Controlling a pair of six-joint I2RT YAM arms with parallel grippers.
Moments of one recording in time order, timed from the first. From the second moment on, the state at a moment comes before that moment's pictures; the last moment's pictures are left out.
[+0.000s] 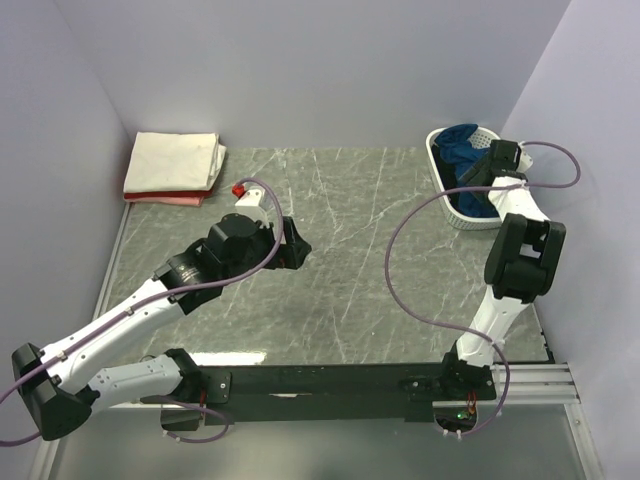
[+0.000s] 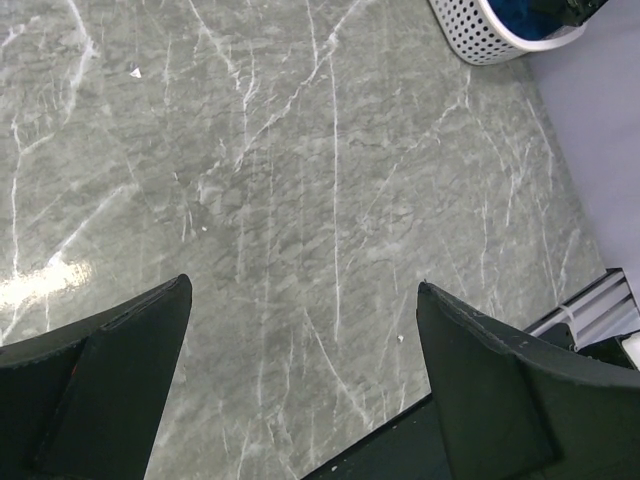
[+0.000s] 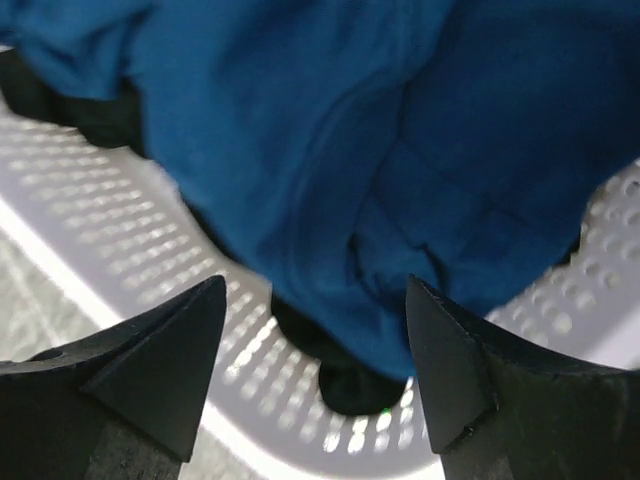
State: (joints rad) left arm -0.82 1.01 0.98 -0.39 -0.18 -0.60; right arm -0.25 1.91 1.49 -0.37 0.18 0.59
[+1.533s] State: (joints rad) left arm -0.75 1.01 0.97 -0.41 -0.18 -0.59; right arm -0.16 1.63 1.71 -0.46 0.04 0.60
